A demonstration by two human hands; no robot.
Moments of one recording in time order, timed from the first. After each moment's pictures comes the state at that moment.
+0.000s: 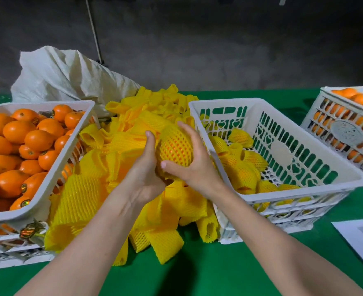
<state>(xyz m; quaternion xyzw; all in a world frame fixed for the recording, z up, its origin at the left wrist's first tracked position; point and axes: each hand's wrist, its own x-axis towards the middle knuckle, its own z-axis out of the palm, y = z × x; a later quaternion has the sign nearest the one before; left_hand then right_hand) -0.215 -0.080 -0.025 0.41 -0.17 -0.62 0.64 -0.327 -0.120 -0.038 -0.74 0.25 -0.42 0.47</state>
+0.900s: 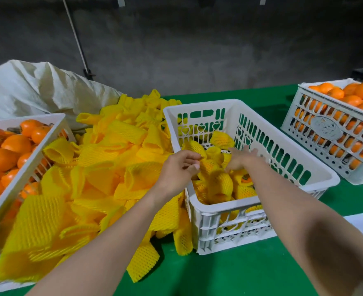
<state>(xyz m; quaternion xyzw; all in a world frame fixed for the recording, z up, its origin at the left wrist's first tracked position) -0.301 -0.150 -0.056 0.59 -0.58 -0.33 0.46 -0.466 -0.308 -0.087 -0.72 0.66 0.10 0.16</state>
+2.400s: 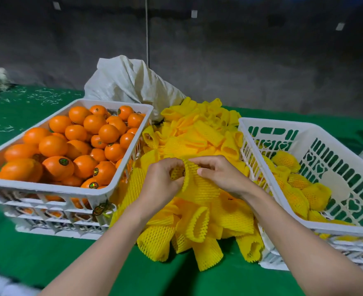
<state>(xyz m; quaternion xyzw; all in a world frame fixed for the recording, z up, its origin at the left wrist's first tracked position) -0.130 -0.007 -0.046 0.66 -0.55 -0.07 0.51 -0.258 -0.114 -0.025 -0.83 0.23 -0.18 0.48</state>
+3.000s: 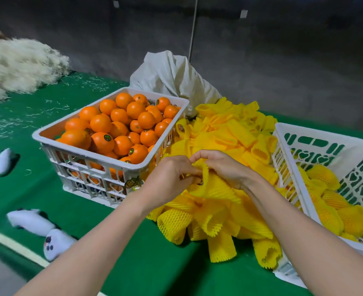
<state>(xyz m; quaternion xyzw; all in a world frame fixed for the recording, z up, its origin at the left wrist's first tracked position) -0.123 0.049 -0.037 0.66 -0.64 0.00 0.40 -0.215 -0.095 -0.023 -0.80 0.20 -0.05 0.57</state>
